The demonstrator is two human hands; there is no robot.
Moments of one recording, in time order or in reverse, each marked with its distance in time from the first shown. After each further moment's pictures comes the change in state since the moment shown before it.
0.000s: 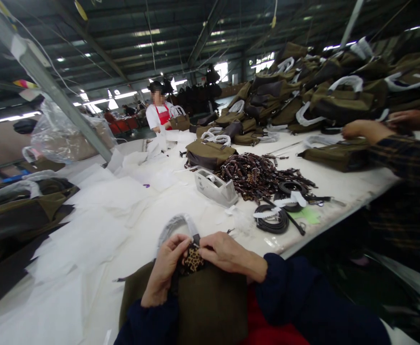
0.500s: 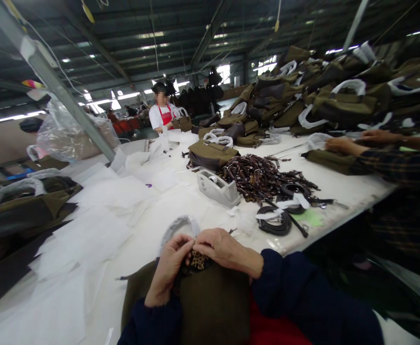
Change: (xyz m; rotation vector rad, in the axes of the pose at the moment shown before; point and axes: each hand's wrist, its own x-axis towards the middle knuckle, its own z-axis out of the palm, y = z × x) left_hand 0.000 0.001 -0.001 0.070 0.004 0.072; right_hand 0.015 -0.003 -0.002 0.057 0.043 -0.115
